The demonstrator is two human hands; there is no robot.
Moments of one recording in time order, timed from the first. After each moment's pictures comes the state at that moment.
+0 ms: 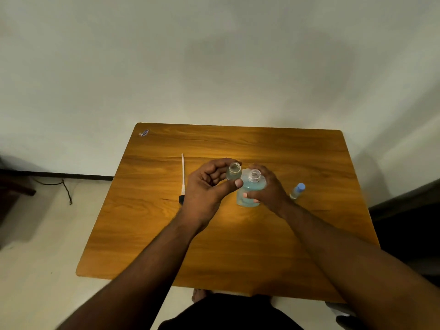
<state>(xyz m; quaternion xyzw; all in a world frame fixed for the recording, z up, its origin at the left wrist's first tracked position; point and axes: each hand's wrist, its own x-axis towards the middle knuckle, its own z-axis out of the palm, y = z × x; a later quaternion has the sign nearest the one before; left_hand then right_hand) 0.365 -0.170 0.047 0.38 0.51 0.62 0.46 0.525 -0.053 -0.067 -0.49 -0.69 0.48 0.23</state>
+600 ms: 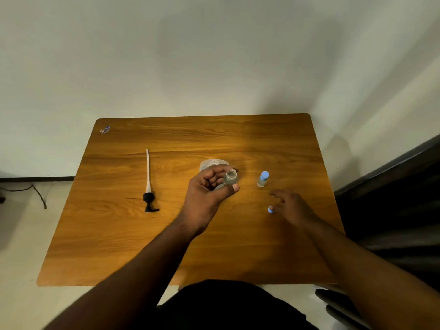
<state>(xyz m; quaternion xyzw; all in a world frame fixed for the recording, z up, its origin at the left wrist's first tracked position) 0.453 -0.139 0.011 0.38 0.51 0.57 0.53 0.696 -0.051 -0.113 -0.58 -0.73 0.35 0.04</state>
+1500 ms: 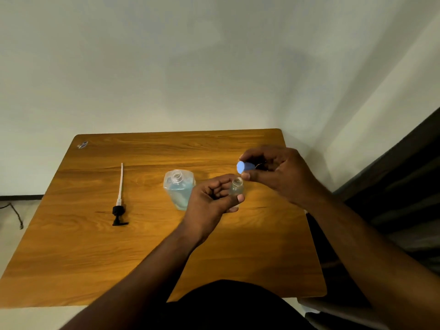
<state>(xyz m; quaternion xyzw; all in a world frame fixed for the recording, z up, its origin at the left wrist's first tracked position) 0.549 -0.125 0.025 0.38 0.51 0.54 0.54 0.710 -0.044 0.092 -0.34 -0.74 0.48 0.32</state>
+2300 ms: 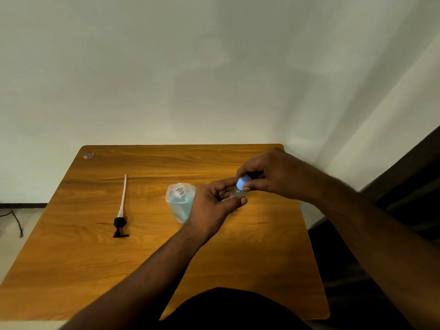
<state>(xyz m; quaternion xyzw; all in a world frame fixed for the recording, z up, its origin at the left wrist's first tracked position) 0.547 -0.102 0.040 0.45 0.52 0.53 0.49 0.698 -0.010 0.130 -0.28 -0.92 0.25 0.08</state>
